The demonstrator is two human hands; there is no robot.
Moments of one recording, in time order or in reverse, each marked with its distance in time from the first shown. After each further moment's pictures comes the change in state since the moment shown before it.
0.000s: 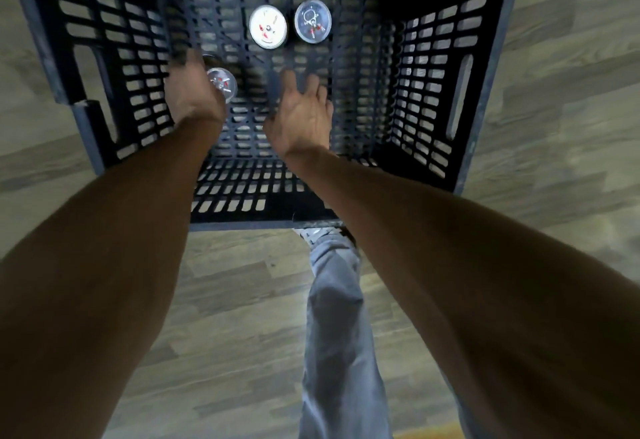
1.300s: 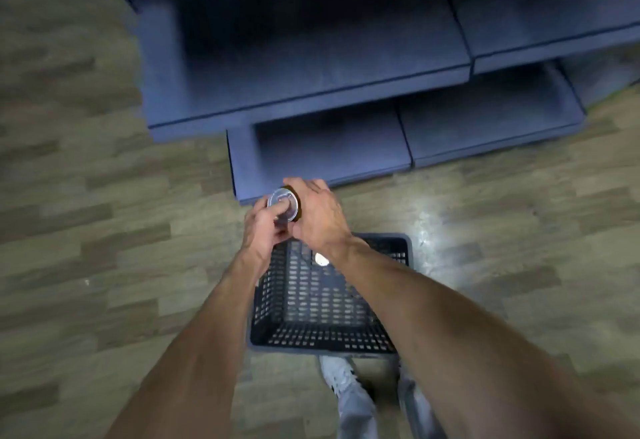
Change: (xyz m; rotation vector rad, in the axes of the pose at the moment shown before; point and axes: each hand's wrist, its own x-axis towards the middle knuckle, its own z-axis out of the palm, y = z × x) left_hand -0.178 0.082 -0.415 -1.495 -0.235 -0.170; right_hand -0.113 -0.186 -0.360 0.211 0.127 -0.514
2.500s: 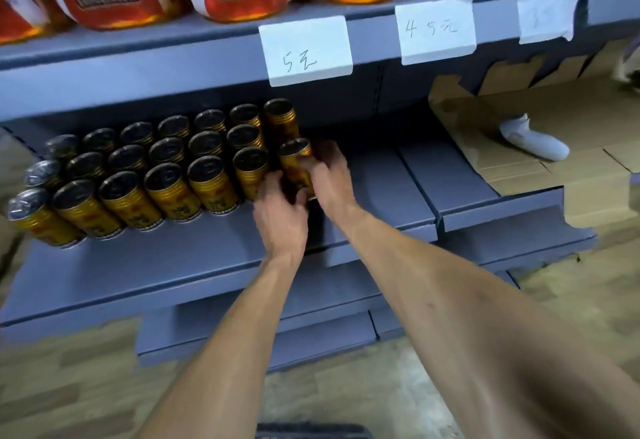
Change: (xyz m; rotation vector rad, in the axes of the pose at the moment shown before) left_hand -0.111 0.451 0.269 0.481 0.459 1.108; right_hand 0.195 -0.192 -0.490 0.762 0.433 -0.050
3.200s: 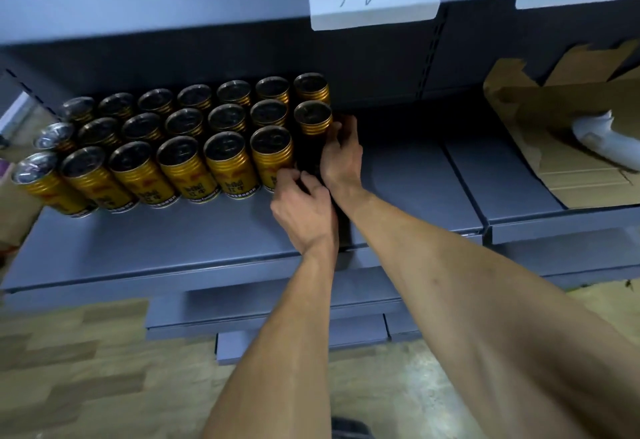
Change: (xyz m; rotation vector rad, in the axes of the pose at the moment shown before) left_hand 0.010 -0.008 0.034 -0.086 0.392 -0.174; right_hand 0.054 0.027 0.039 -0.070 0.111 -0.110
